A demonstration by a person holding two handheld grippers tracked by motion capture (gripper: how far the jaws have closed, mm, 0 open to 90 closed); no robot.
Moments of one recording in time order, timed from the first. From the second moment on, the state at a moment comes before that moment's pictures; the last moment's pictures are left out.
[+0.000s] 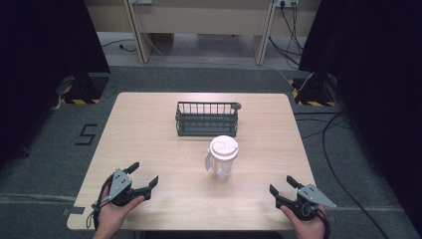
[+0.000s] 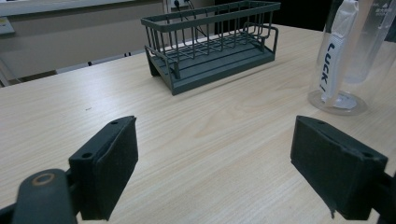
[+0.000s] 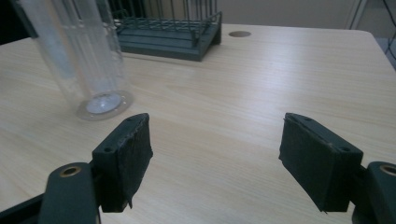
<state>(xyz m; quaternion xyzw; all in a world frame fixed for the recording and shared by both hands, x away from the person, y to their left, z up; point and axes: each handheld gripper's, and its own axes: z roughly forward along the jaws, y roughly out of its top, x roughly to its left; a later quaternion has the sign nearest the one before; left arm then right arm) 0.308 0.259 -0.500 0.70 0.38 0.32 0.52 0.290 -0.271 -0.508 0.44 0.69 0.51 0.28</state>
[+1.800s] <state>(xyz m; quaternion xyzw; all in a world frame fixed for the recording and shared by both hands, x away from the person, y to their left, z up) 0.309 0.258 -0.504 0.69 0.39 0.30 0.53 0.330 -0.169 -0.490 0.34 0.73 0.54 0.23</state>
